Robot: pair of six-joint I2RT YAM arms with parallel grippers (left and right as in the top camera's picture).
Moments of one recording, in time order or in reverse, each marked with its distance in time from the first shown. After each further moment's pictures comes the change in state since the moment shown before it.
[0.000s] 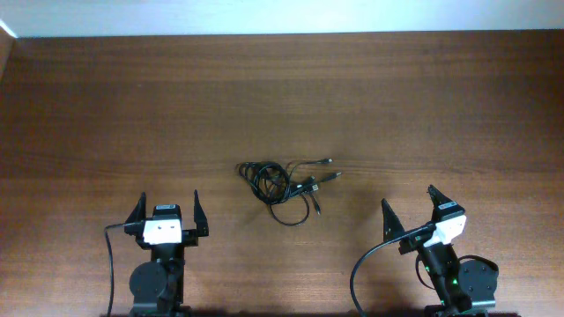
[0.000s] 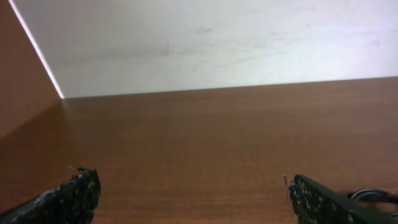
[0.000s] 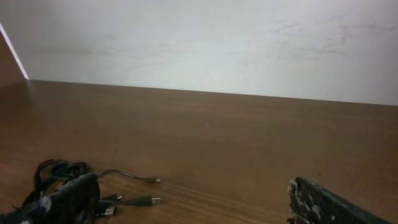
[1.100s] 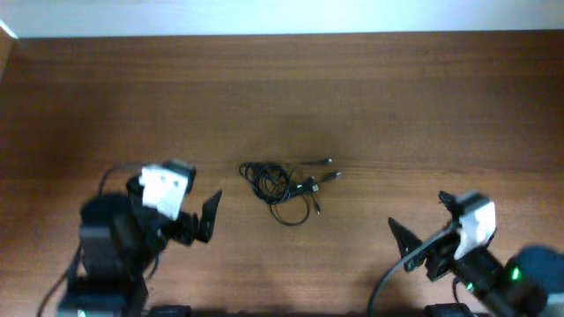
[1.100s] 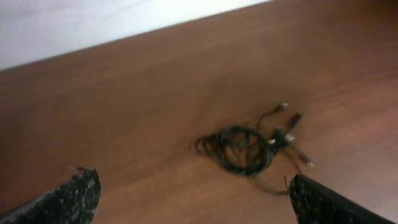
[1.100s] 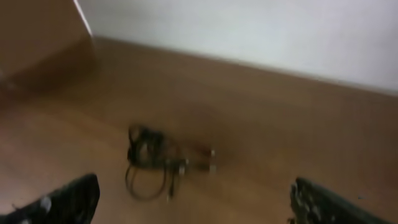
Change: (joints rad) left arm 0.001 0.686 0.938 -0.771 0.427 0.114; right arm 0.000 0.432 0.865 -0.811 -0.172 -0.131
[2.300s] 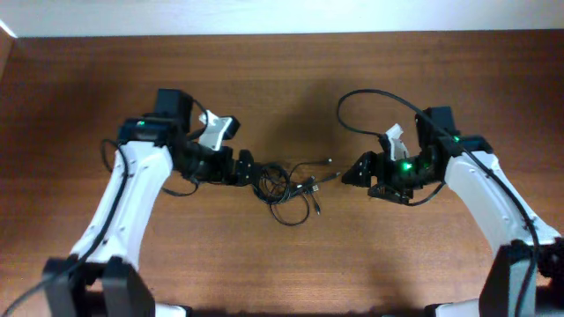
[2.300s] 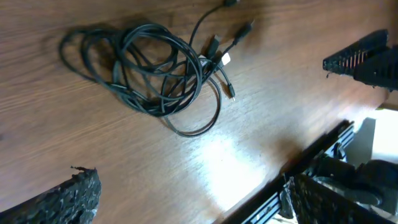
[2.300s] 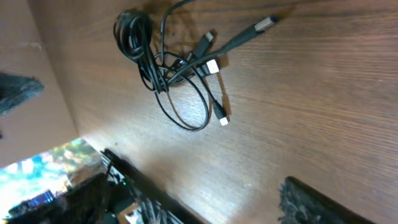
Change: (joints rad) left arm -0.065 0.900 0.325 -0.282 0.296 -0.125; right arm 0.018 1.170 0.183 -0.022 -0.342 0.313
